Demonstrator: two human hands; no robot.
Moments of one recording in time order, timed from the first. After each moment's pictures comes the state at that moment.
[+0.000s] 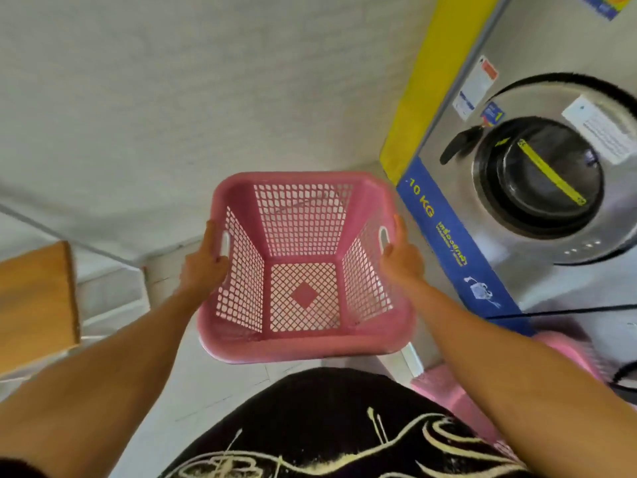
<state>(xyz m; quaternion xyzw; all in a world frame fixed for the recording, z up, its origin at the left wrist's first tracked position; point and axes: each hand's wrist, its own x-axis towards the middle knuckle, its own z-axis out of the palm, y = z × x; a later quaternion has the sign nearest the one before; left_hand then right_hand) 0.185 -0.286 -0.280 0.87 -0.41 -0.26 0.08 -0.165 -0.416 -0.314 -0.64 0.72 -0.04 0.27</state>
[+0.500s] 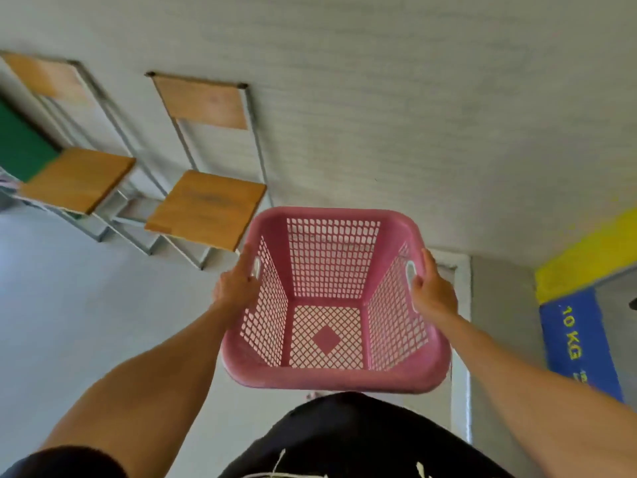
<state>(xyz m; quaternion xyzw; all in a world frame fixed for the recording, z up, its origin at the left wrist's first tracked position) 0.218 -0.017 -0.225 0.96 -0.15 -0.17 0.17 0.009 -0.312 -0.261 -0.84 0.47 0.01 0.27</state>
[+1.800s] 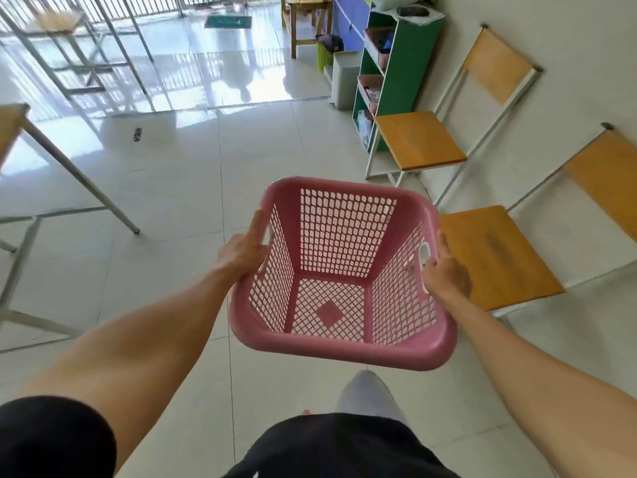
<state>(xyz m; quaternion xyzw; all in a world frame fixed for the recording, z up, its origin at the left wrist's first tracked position) 0.233 0.538 -0.209 0.92 0.28 -0.12 0.24 0.367 0.181 -0.234 -0.98 0.00 0.07 0.19</state>
